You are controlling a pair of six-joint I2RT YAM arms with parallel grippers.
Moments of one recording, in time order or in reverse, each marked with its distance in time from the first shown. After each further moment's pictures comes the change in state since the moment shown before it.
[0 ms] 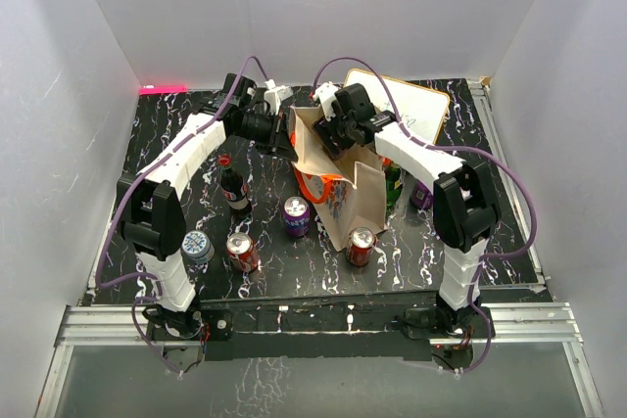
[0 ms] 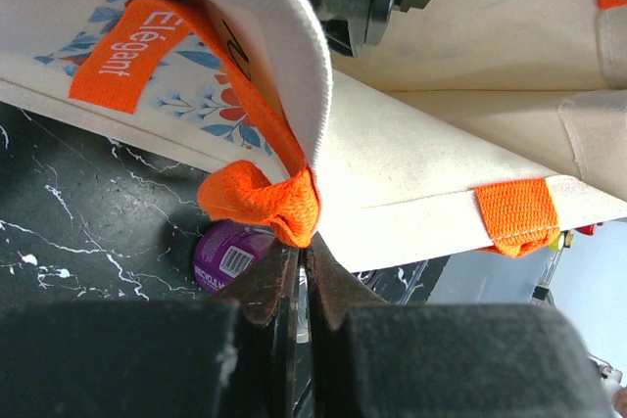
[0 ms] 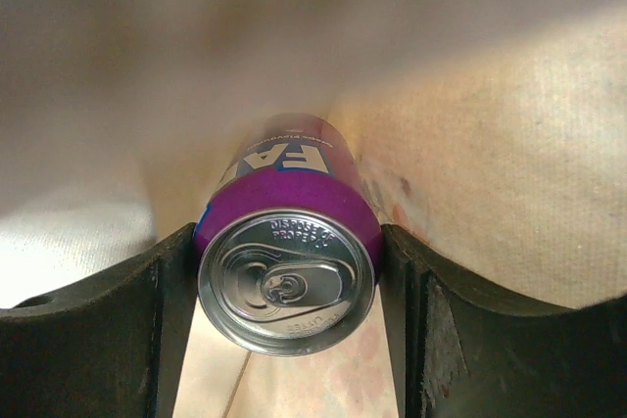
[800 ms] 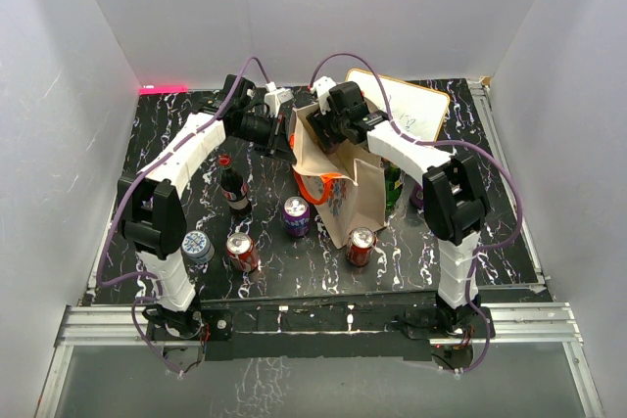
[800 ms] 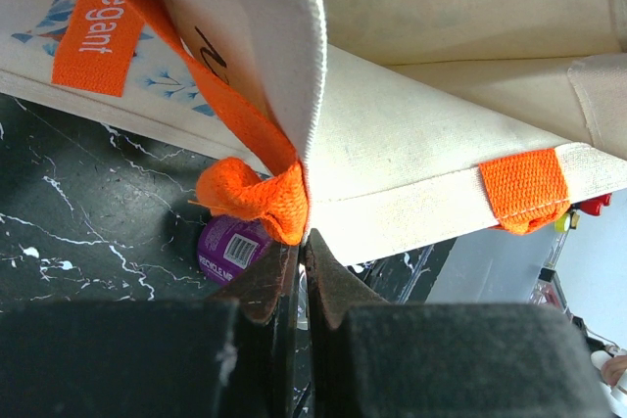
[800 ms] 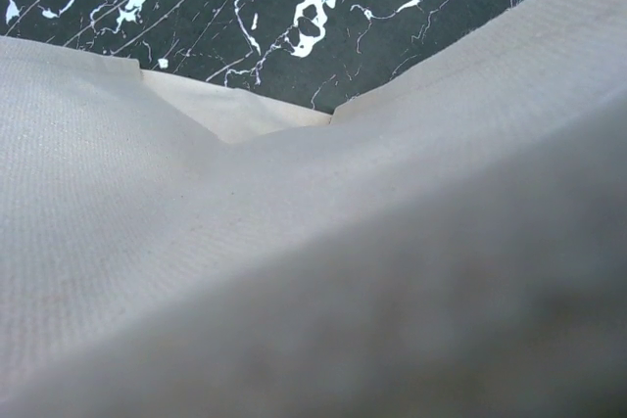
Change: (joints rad) left arm 0.001 0.009 0.002 -0.042 0.019 0.057; right arm 0.003 0.088 0.050 0.111 0.041 0.080
